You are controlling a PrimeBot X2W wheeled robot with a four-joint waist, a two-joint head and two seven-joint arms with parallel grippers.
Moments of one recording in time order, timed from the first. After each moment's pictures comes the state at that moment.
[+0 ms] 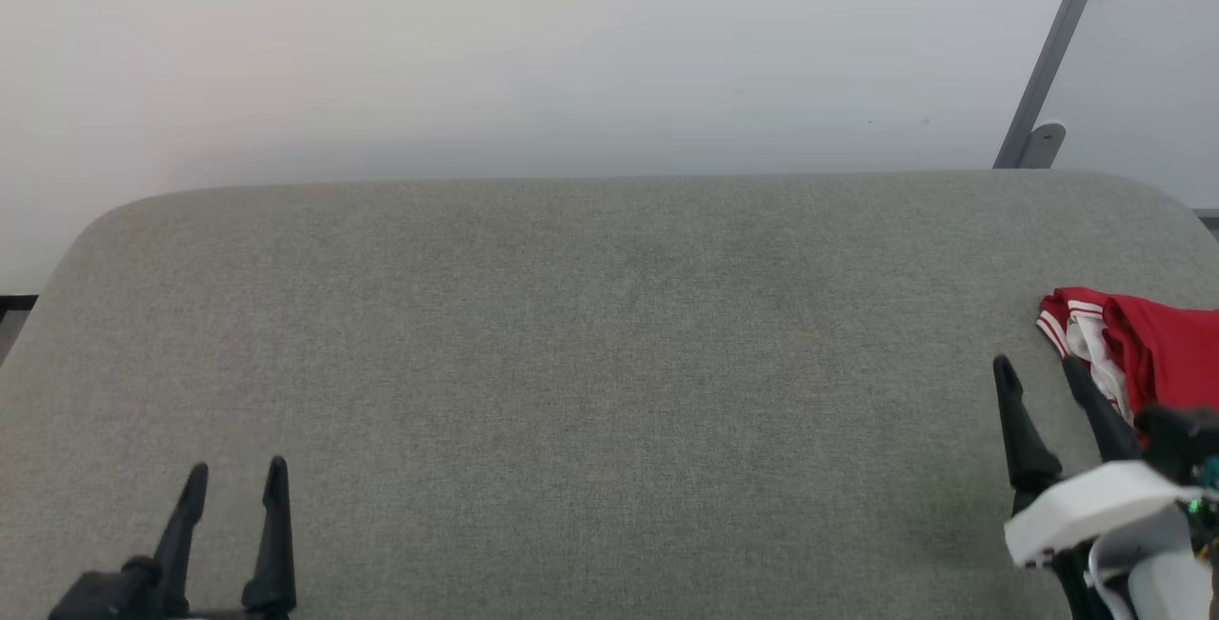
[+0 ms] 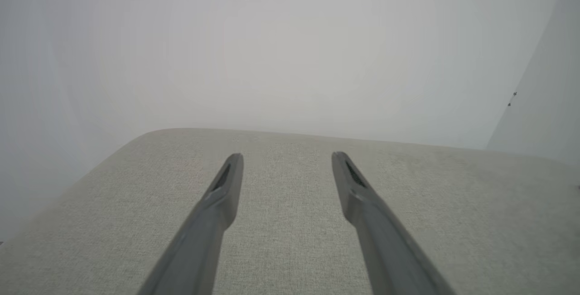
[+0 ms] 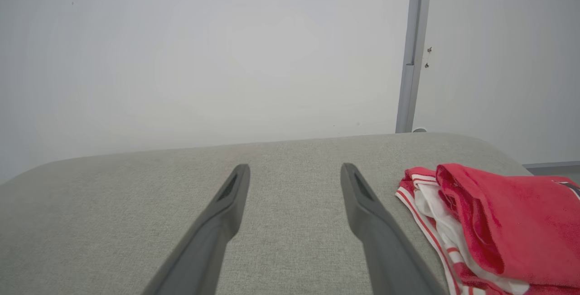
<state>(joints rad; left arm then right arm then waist) 0.15 0.19 0.06 0.09 -0.30 -0.13 -0.26 -0.16 -0.27 0.05 0.44 0.43 0.13 -0.24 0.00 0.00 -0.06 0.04</state>
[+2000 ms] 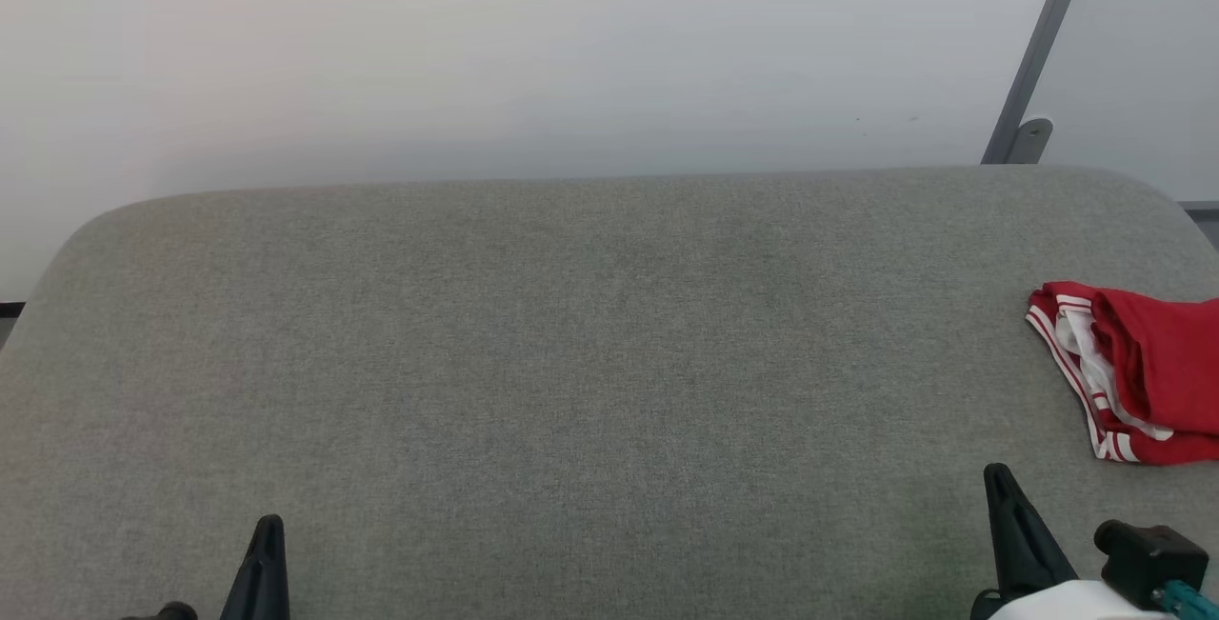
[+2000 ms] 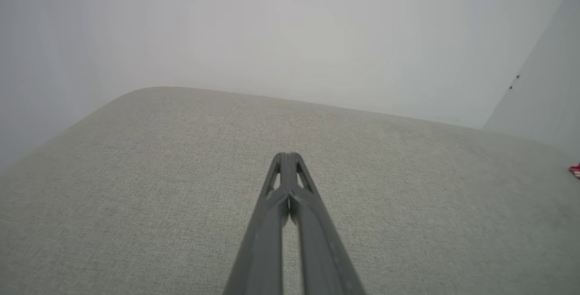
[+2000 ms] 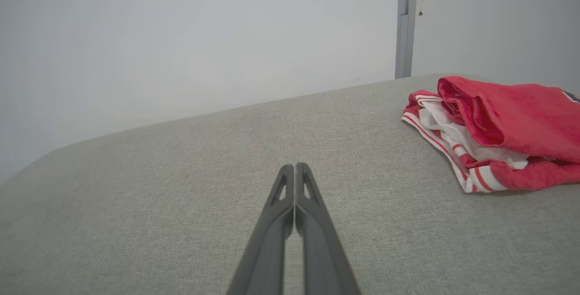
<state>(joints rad) 0.21 0.09 0.08 0.10 -0.25 -0.13 -0.25 0.10 -0.09 -0.05 0.22 0.31 0.13 -0.19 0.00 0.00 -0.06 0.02</state>
